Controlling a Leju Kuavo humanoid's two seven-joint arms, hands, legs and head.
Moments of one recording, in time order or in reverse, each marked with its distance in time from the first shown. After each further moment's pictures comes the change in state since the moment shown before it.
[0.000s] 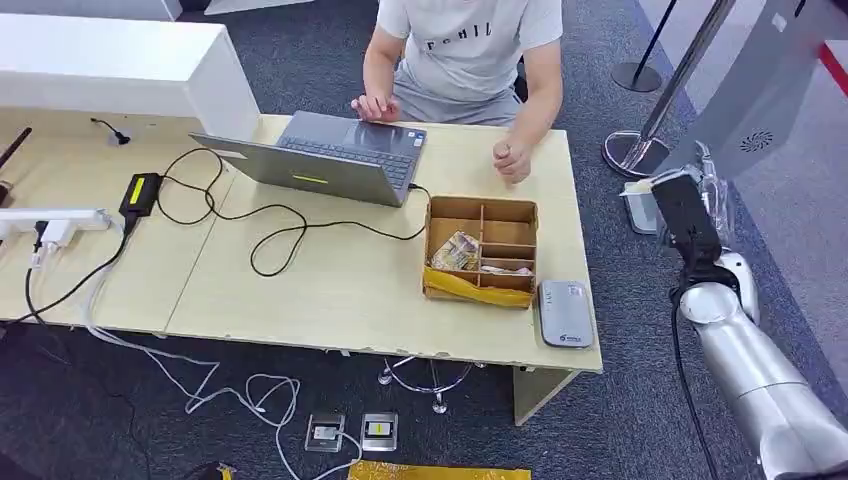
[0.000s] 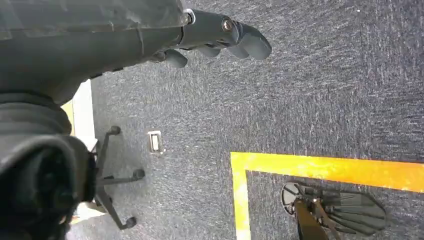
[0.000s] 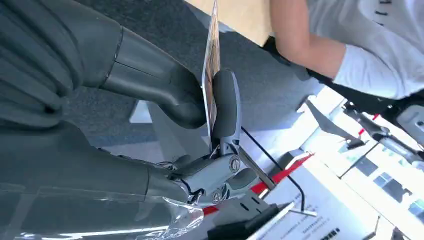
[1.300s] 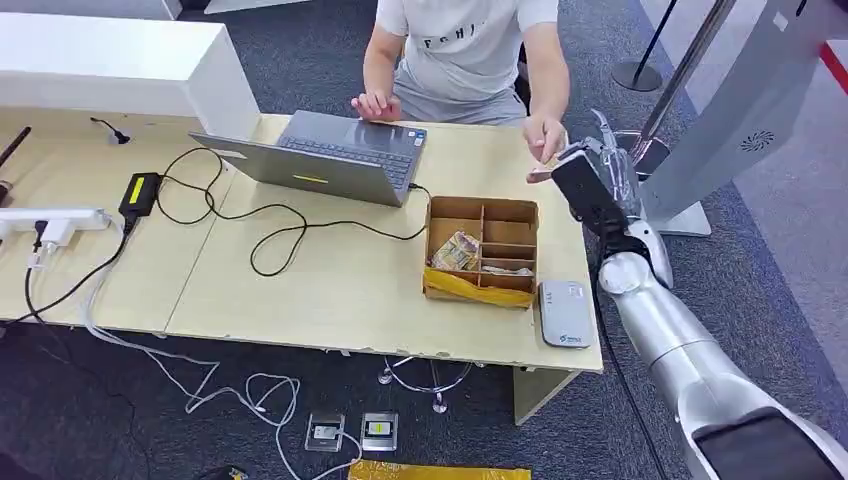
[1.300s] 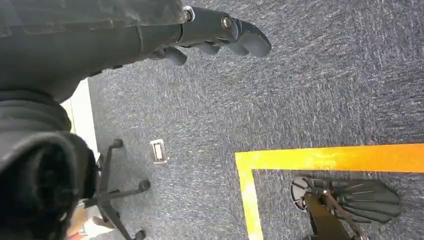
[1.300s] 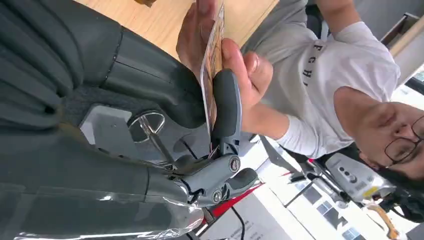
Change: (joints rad) left arm -0.002 -0.014 -0.063 0.000 -0.027 -0.016 -0.020; right arm -0.109 0.268 0.025 0.164 0.147 0.042 -0.076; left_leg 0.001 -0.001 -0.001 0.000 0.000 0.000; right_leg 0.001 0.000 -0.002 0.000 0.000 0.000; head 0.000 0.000
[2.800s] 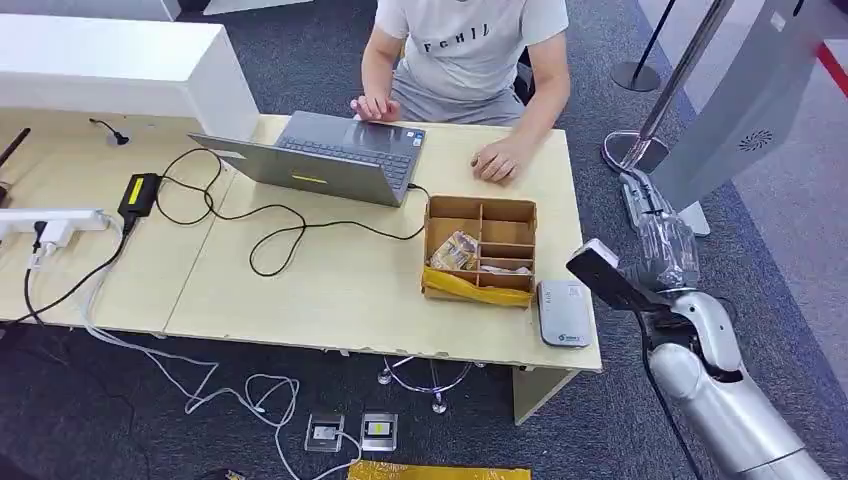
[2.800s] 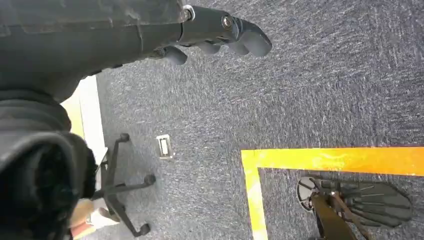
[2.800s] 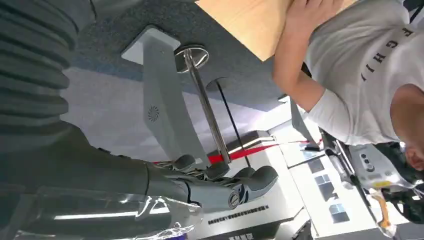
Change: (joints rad) left arm 0.002 0.002 -0.027 0.014 0.051 0.005 0.023; right arm 0.374 -0.331 0.003 -0.634 0.400 0.008 0.355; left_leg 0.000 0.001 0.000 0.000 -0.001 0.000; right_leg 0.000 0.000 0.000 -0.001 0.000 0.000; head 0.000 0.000
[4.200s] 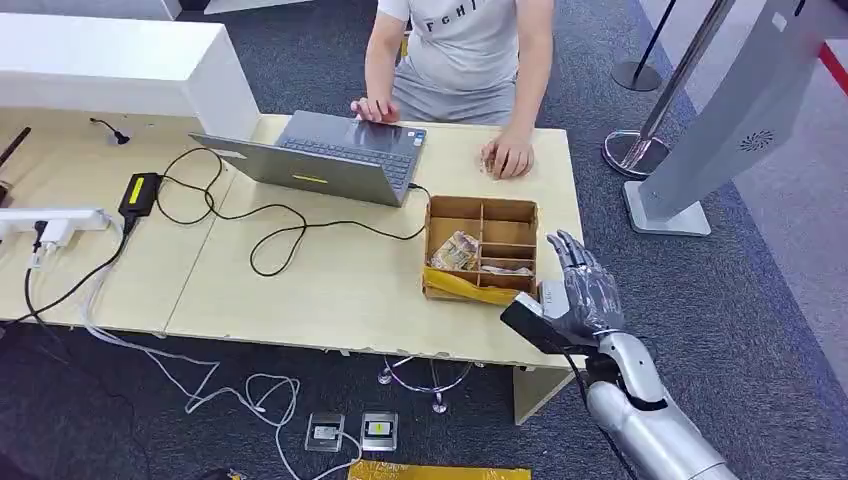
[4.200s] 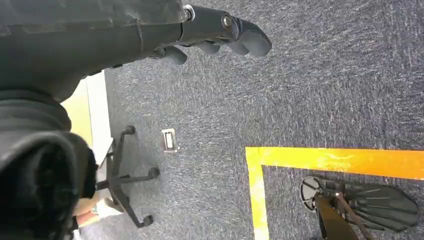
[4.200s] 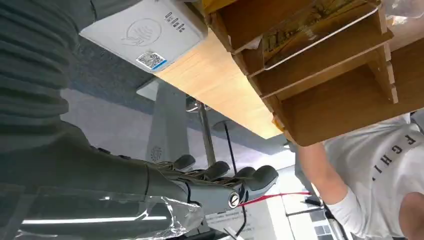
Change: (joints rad) left arm -0.003 -0.013 0.000 0.000 0.023 0.025 0.035; right arm 0.048 0.154 0.126 0.215 0.069 -0.047 -0.002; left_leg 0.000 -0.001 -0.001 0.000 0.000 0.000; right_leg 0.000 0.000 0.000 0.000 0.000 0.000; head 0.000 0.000
